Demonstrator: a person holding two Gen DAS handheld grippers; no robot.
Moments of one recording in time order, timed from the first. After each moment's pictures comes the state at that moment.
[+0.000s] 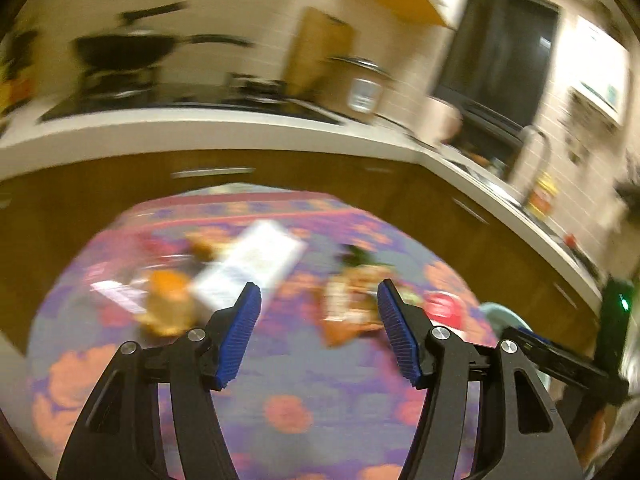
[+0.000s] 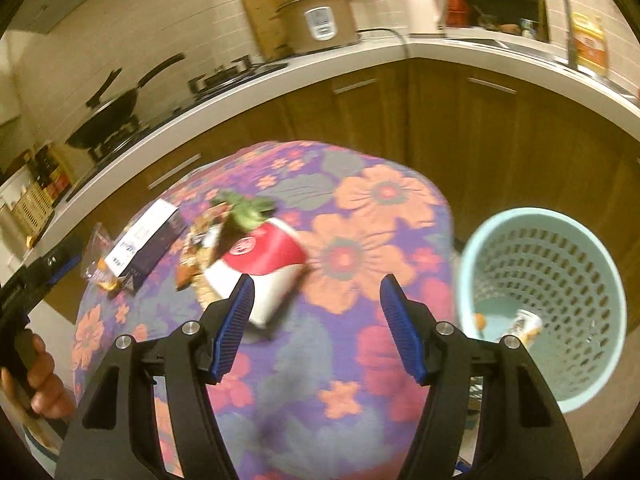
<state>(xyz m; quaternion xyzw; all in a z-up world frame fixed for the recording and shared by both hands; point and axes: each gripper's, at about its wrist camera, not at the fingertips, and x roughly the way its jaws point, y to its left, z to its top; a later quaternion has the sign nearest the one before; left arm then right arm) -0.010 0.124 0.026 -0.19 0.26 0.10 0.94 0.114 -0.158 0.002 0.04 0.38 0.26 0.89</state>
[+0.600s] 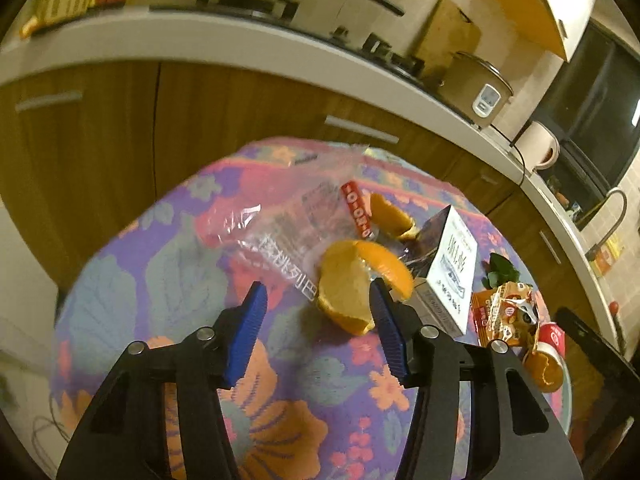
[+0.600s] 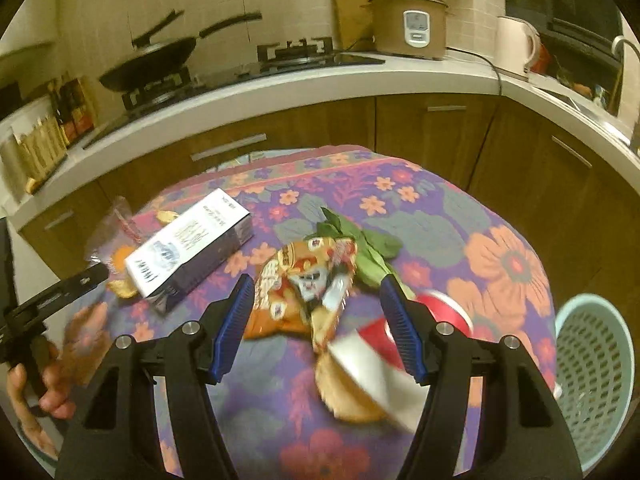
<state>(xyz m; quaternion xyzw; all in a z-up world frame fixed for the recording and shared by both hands) -0.018 0.234 -0.039 -0.29 0.31 0.19 0.88 0.141 -0.017 0.008 -0.07 0.37 0.30 0.88</state>
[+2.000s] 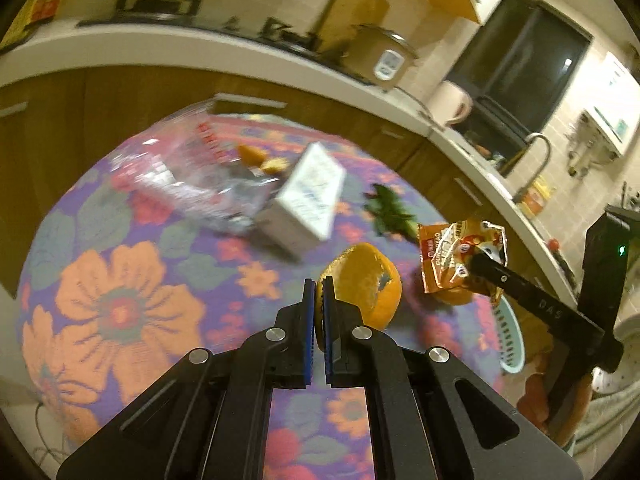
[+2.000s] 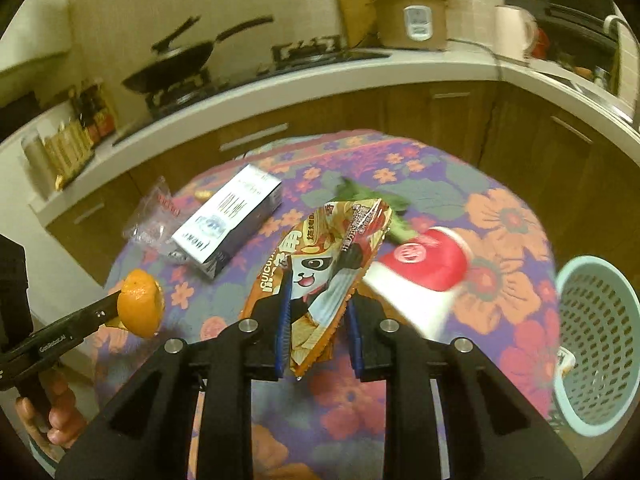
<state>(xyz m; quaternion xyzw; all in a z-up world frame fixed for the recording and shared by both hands) -0.059 0.136 -0.013 -0.26 0.31 0.04 0.91 0.076 -0.078 0.024 -0.01 0.36 0.32 0.88</state>
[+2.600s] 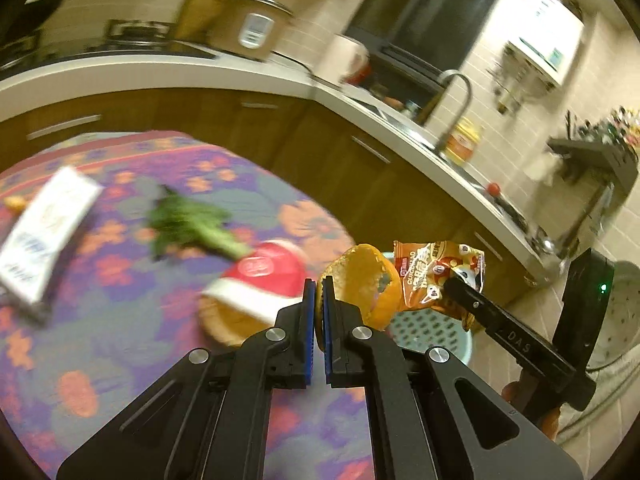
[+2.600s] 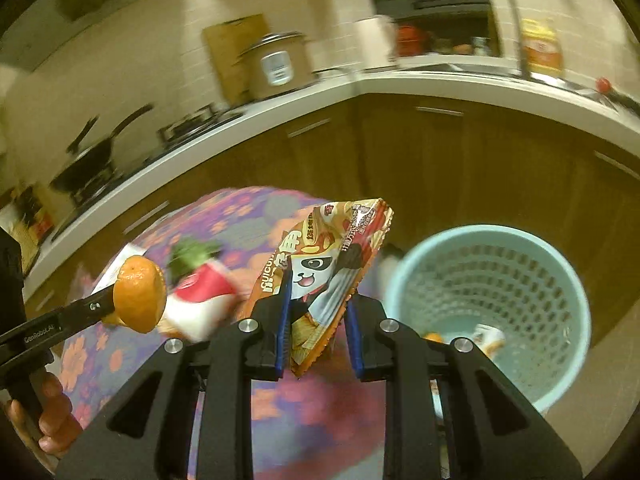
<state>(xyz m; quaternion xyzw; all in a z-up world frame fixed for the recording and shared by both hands) 0.070 -0.030 0.007 -0.19 0.32 -0.11 0.92 0.117 -0.268 0.009 0.10 0.33 0.18 0.92</state>
